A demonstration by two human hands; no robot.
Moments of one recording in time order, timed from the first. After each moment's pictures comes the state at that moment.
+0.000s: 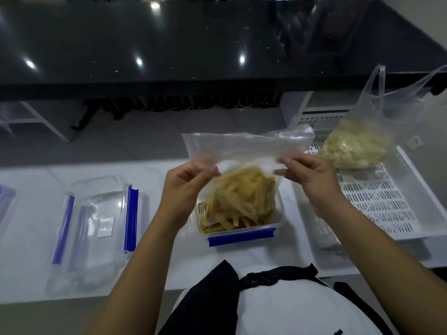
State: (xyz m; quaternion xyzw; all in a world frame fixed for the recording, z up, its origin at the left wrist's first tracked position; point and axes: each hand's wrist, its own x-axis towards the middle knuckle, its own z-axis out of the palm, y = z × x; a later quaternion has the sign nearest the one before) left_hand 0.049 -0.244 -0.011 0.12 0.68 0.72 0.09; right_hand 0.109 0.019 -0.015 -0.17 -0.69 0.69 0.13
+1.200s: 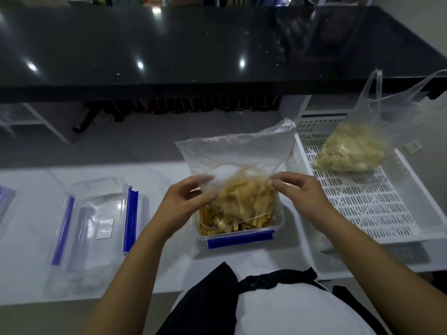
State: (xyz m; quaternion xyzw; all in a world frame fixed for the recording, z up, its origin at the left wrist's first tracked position) left_hand 0.050 -0.269 -0.040 0.14 0.73 0.63 0.21; right_hand 0.122 0.016 -0.035 -0.17 -0.79 0.58 0.04
